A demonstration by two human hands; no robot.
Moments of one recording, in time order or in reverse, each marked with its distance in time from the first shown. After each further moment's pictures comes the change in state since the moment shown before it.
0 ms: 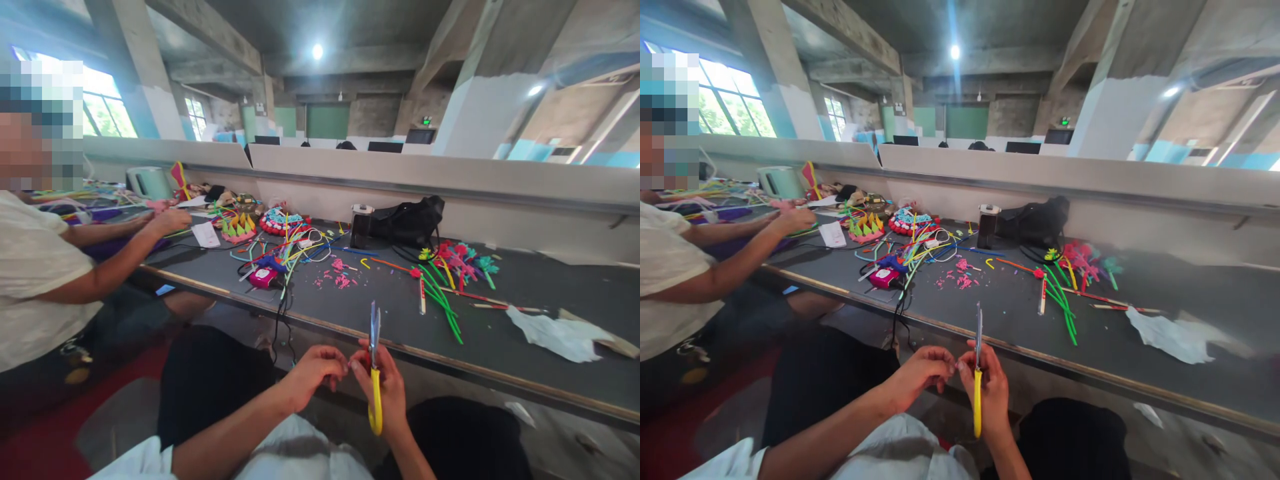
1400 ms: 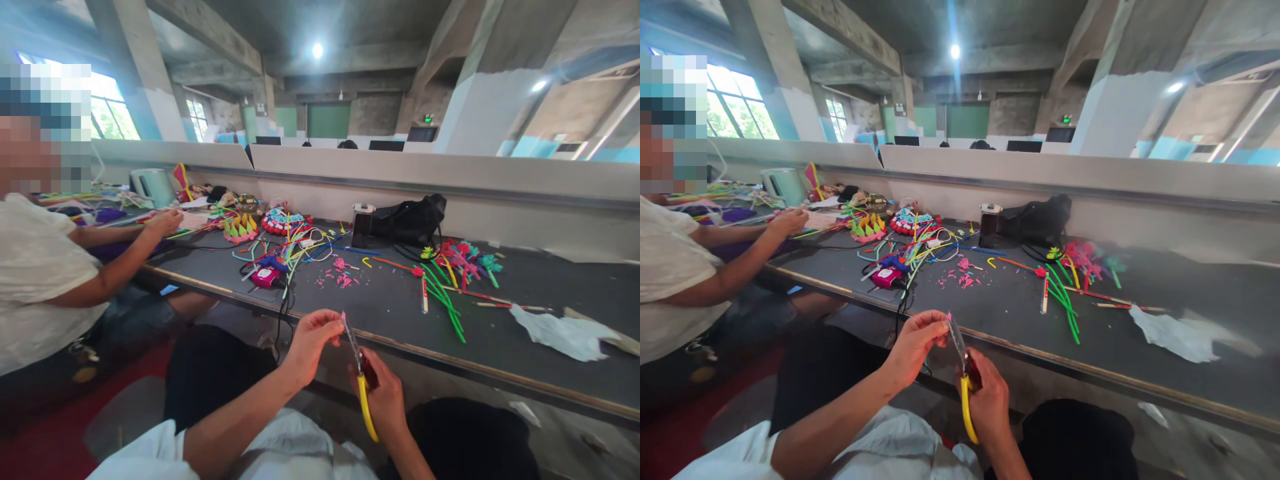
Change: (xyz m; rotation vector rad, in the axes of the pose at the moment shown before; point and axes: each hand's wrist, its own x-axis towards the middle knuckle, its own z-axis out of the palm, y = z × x) left_hand -0.001 0.053 0.013 -0.160 0.208 0.344; right_hand -0.012 0.035 0.004 -0.351 0.020 -0.213
